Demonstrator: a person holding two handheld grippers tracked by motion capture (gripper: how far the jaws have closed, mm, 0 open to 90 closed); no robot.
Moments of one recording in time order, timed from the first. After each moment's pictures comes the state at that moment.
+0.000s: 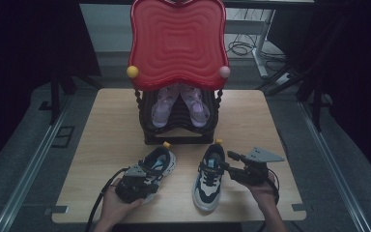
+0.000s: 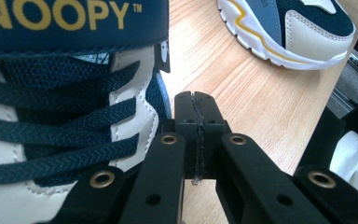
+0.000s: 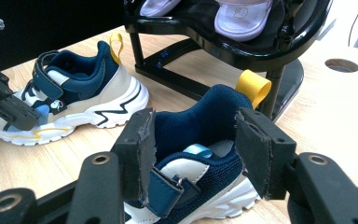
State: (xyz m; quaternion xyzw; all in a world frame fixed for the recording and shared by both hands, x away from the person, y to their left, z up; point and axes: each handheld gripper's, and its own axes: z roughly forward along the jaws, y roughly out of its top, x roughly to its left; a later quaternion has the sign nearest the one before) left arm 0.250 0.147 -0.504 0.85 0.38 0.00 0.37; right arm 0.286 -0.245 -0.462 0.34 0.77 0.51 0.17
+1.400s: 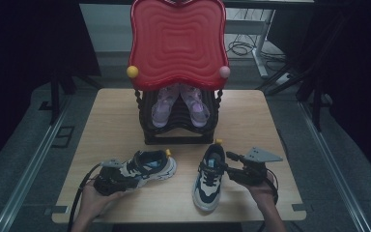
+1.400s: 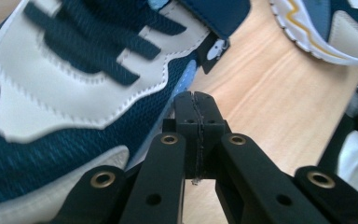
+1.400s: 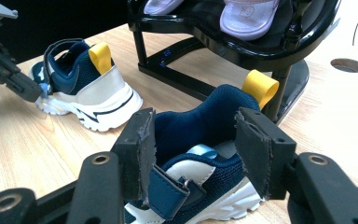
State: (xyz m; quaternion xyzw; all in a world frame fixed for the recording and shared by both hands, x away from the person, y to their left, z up) left arm 0.266 0.212 -0.507 0.82 0.44 -0.02 0.37; right arm 0.286 -0.242 -0.463 0.33 0.77 0.51 0.17
